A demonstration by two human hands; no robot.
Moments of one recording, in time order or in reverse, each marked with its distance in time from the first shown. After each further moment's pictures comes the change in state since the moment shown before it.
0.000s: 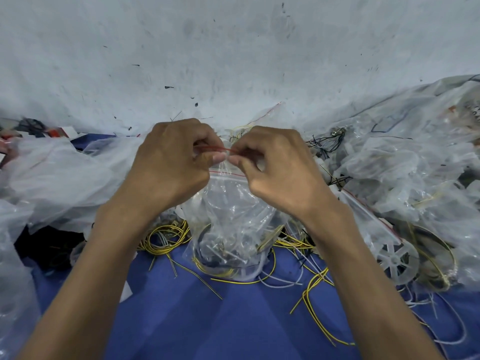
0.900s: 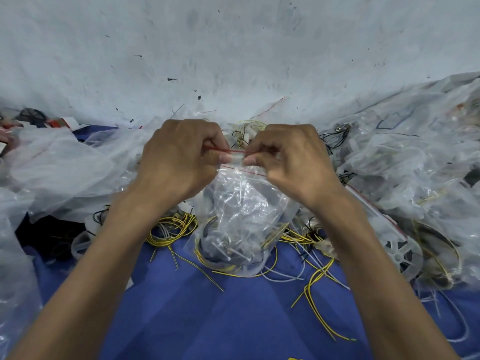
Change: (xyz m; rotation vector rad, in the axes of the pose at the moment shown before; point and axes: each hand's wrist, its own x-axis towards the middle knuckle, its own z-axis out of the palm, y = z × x) left_hand 0.002 -0.007 0.011 0.069 -0.054 -0.042; right_hand -0.002 0.026 0.005 -0.009 0.015 -0.019
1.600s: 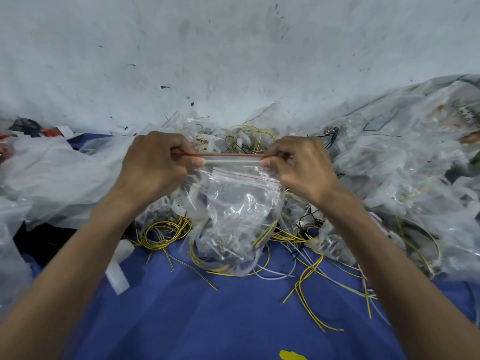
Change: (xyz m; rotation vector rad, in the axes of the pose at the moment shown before) left_hand 0.003 -0.024 -0.002 -0.060 0.000 -0.153; right_hand -0.013 0.035 -0.008 -0.012 0.002 0.118
